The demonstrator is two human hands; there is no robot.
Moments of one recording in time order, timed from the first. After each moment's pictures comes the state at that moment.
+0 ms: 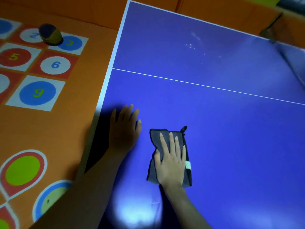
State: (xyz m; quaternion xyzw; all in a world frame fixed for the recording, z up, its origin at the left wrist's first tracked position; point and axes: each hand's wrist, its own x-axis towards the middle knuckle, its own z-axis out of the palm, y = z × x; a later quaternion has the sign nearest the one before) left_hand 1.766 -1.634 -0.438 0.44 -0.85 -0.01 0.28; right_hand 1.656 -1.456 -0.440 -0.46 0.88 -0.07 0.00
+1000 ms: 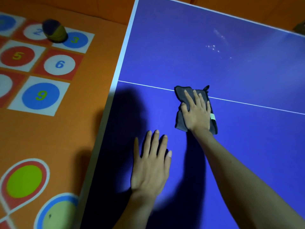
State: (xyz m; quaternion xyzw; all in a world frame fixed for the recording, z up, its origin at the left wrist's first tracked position) left_hand 1.711 -1.634 -0.438 0.45 -0.88 -0.06 0.10; right_hand 1.472 -1.709 -0.439 -0.47 0.88 -0.08 0.03
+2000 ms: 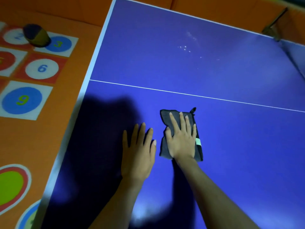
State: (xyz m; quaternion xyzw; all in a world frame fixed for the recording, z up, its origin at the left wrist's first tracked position) left_hand 1.649 -1.603 -0.442 0.47 -0.87 -0.06 0.14; right_hand 1.480 -1.571 -0.440 -0.45 0.89 -0.05 0.02
